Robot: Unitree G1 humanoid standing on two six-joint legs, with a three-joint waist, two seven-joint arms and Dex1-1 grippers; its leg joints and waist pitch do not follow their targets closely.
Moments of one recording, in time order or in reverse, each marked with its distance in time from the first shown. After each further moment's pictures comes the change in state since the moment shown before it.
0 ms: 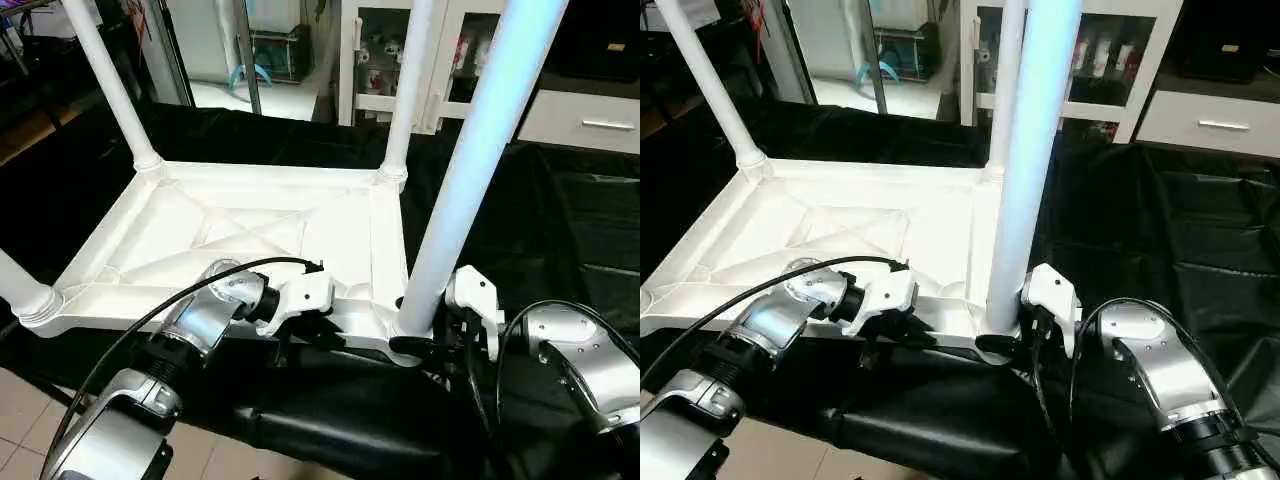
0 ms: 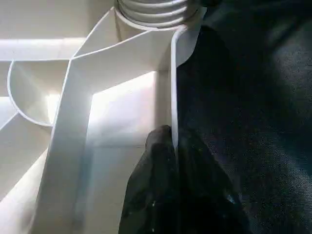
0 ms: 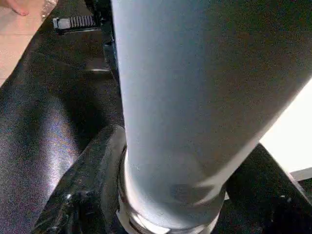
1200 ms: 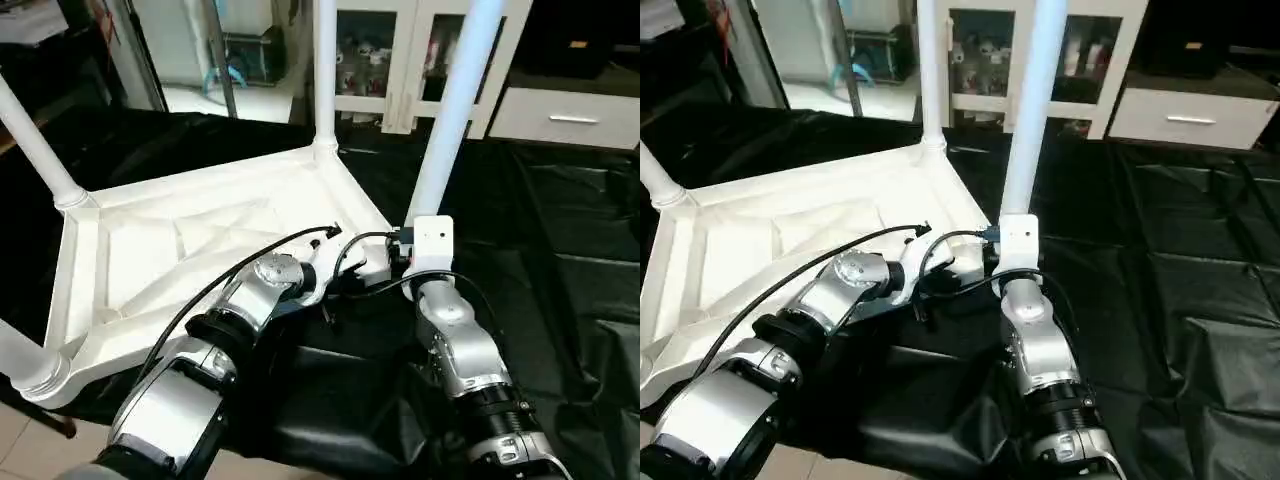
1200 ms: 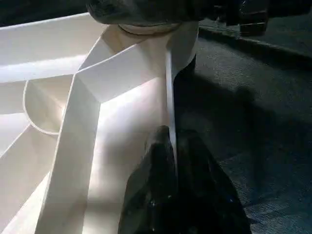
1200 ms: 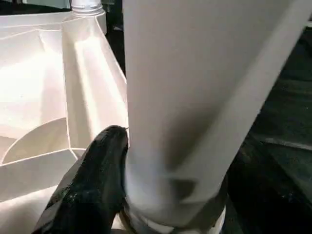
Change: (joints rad) left arm -0.185 -0.218 0.082 0.324 0.060 0.065 0.528; right arm -0.180 0.609 -0.197 0.258 -0.219 0.098 -1.265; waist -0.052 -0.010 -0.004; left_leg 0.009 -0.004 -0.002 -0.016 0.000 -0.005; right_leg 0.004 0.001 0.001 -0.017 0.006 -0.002
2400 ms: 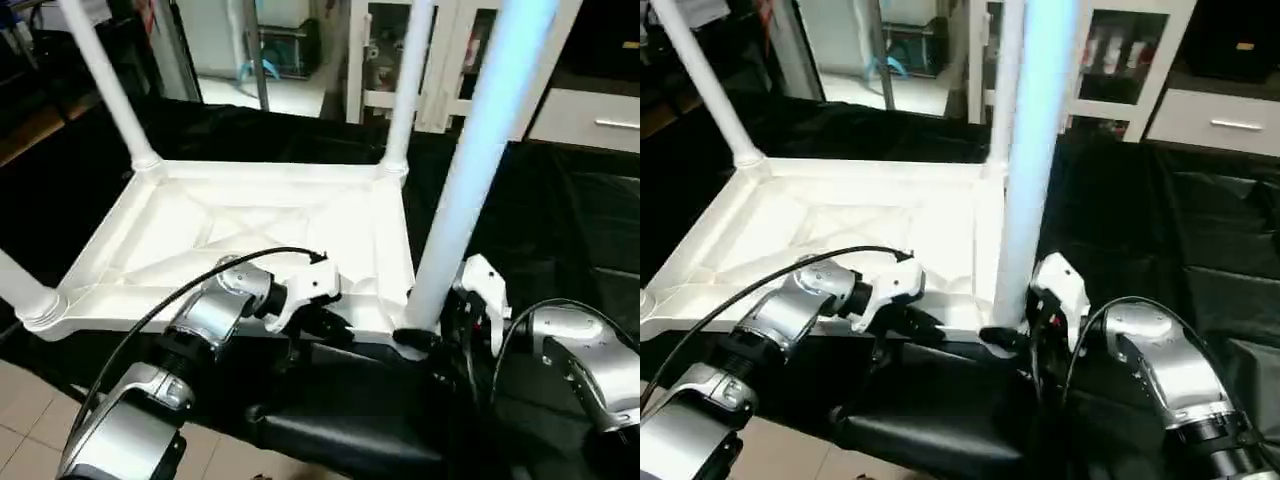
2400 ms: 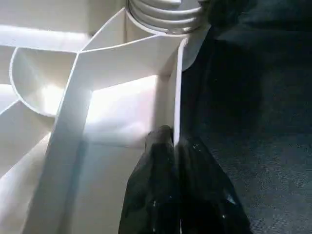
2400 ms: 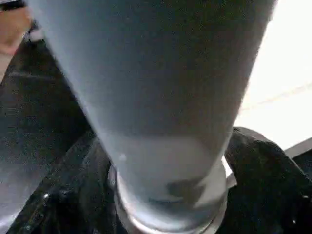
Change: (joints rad) left arm 0.152 0.164 -0.052 -0.299 -0.093 0.084 -0.534; right arm 0.191 -0.619 0.158 -0.294 0.279 0.072 1.228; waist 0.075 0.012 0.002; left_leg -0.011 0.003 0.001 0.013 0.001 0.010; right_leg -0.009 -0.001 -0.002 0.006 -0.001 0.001
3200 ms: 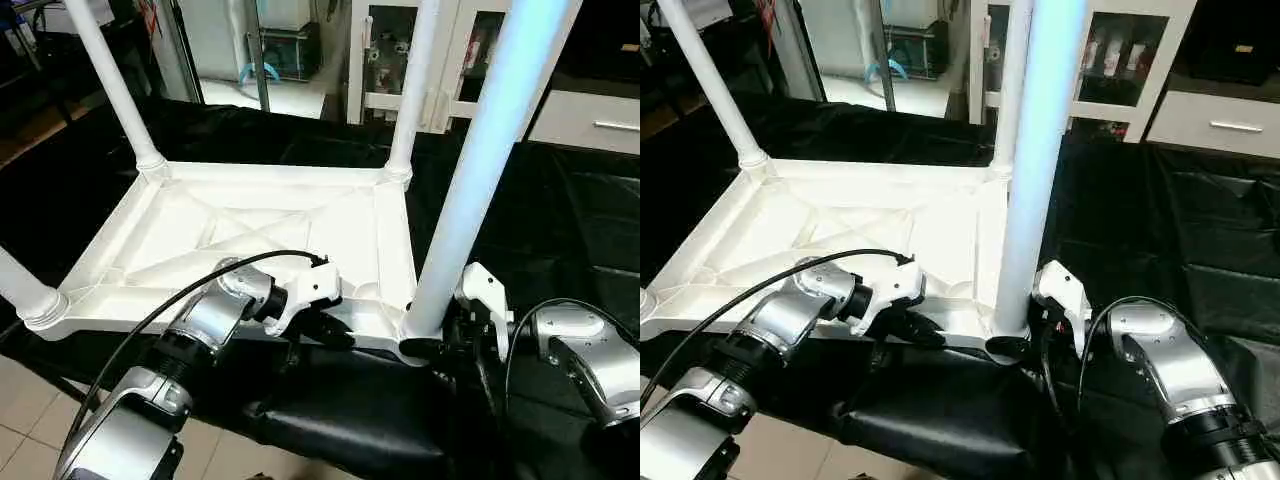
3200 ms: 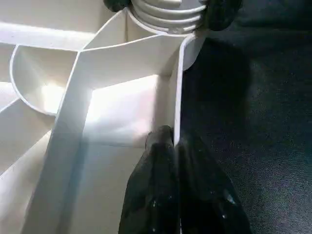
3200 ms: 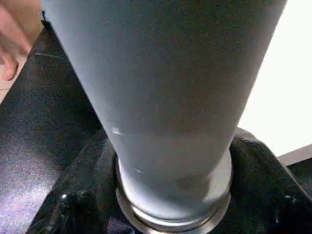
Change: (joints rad) left arm 0.019 0.014 -0.008 -0.042 -0.010 0.031 -0.003; right arm -0.029 -0.006 0.020 0.076 -0.021 -0.045 0.079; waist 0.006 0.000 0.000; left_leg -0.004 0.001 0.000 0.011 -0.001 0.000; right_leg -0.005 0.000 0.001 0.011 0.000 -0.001
